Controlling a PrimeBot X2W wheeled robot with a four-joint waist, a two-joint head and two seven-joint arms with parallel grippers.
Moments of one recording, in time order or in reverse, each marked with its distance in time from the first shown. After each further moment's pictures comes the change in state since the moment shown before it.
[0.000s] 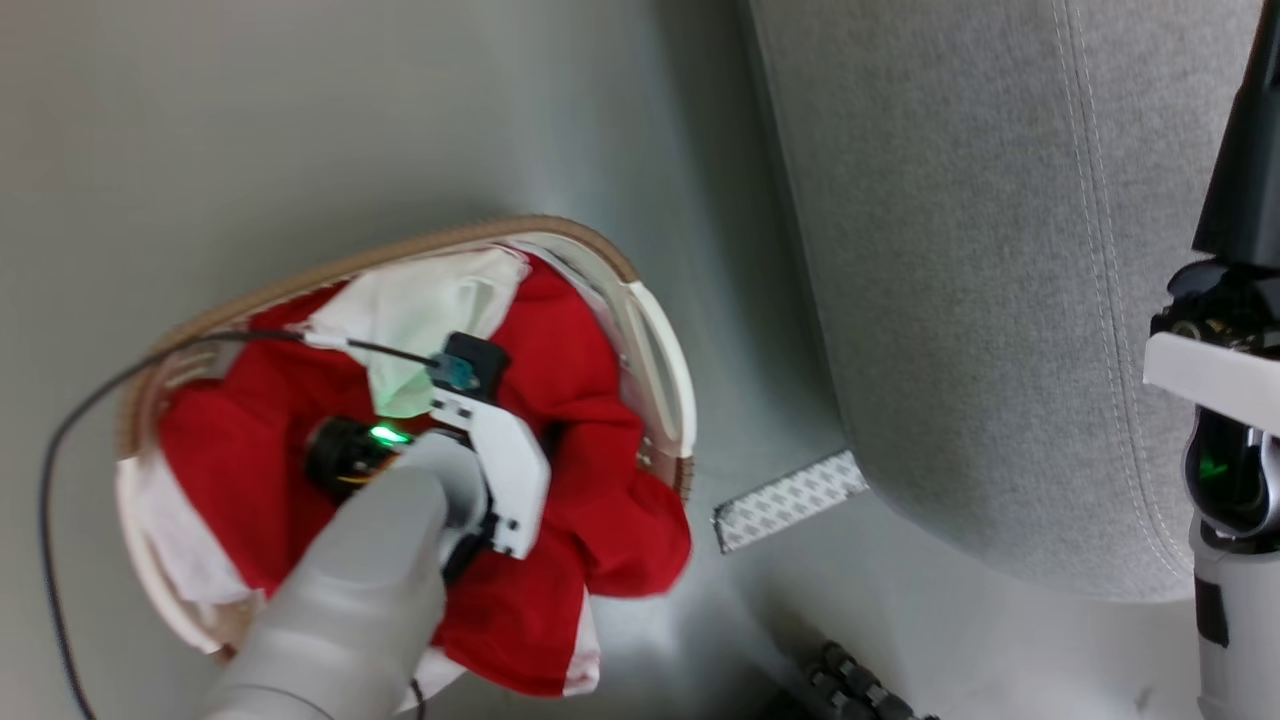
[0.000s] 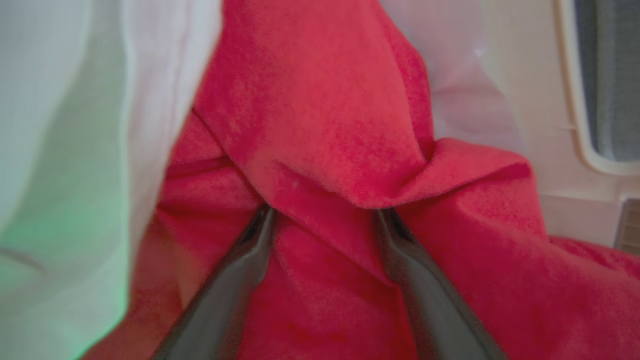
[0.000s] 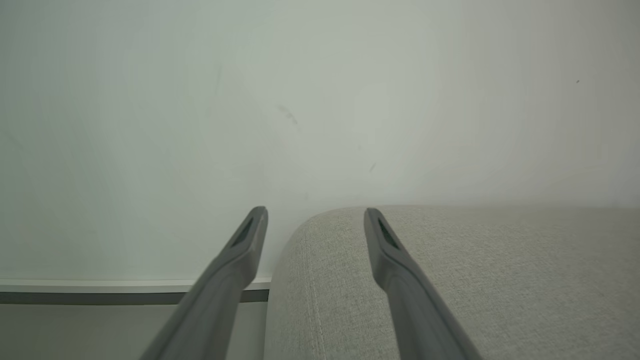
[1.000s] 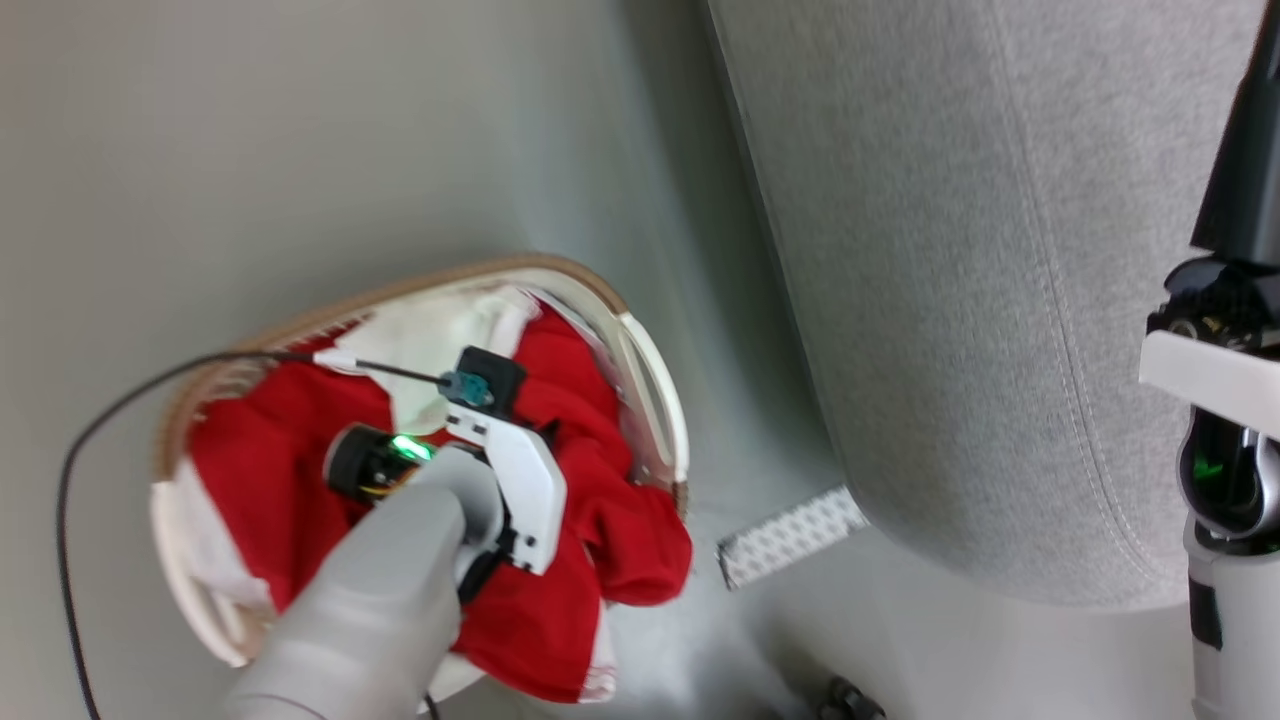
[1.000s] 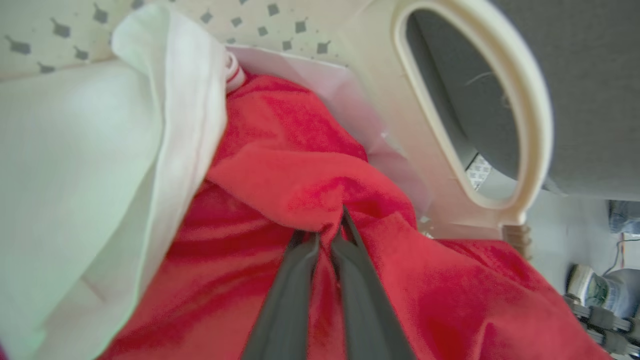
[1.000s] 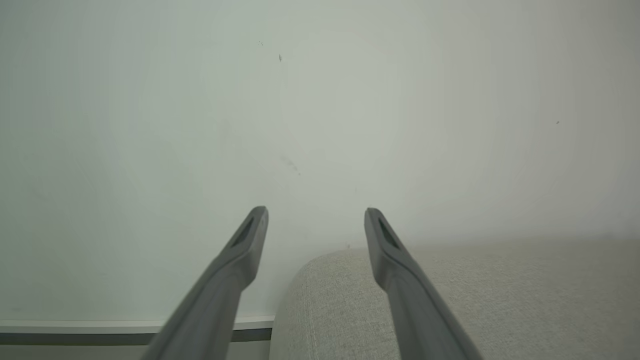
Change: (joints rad) left arm -0.009 0.017 -0.162 0.002 -0.139 0.000 -0.060; right arm -0.013 0.012 0.005 -0.017 0.010 0.000 0.000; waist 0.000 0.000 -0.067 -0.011
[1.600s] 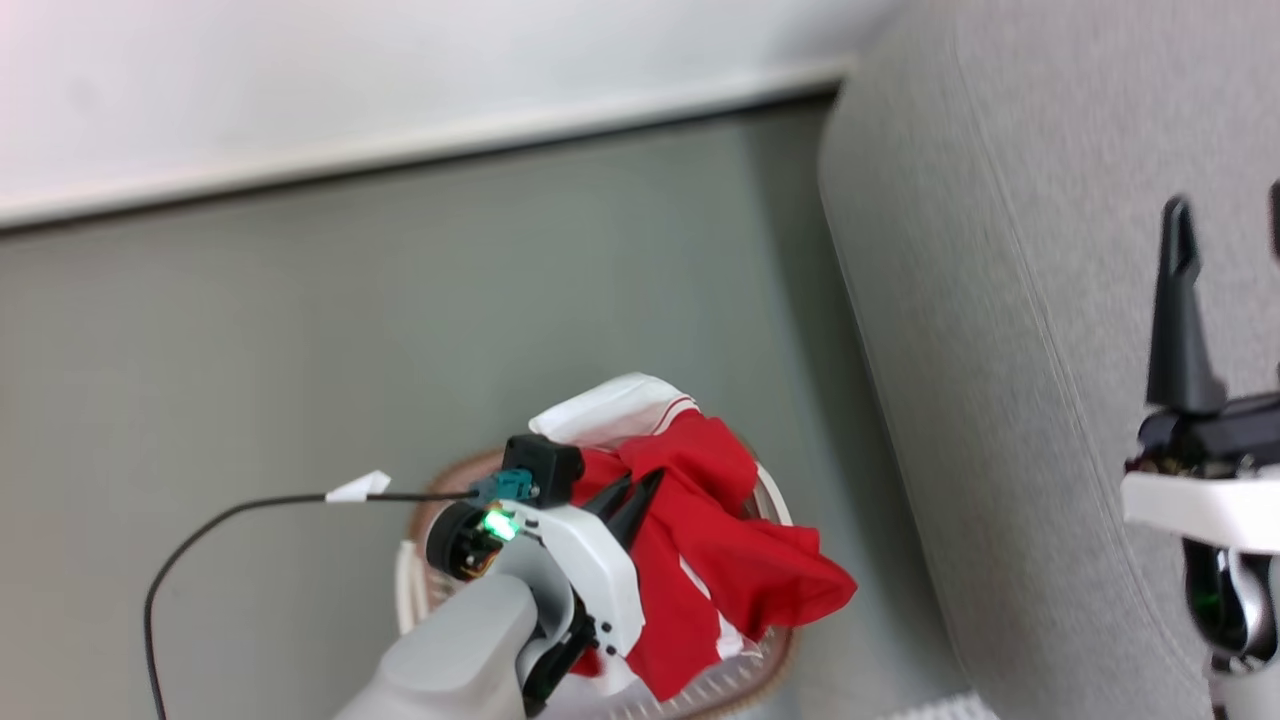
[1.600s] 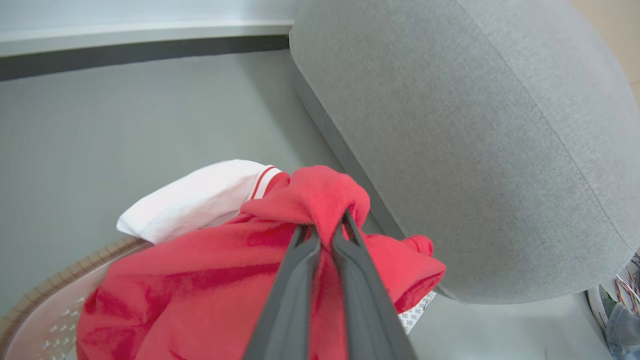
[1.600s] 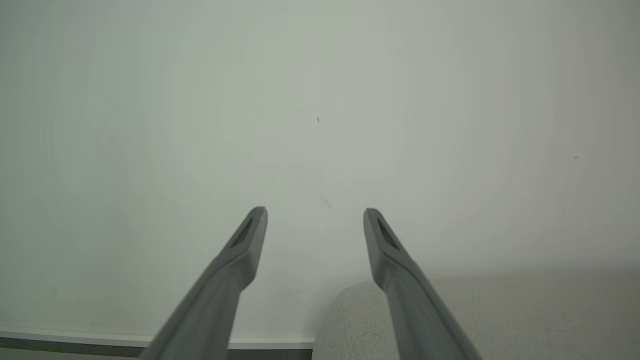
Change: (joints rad) left arm 0.163 -0.020 -0.123 -0.222 -0.238 0.000 -0.234; right arm 0.205 -0.109 0.012 0.096 -0.040 0.000 0.000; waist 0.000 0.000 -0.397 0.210
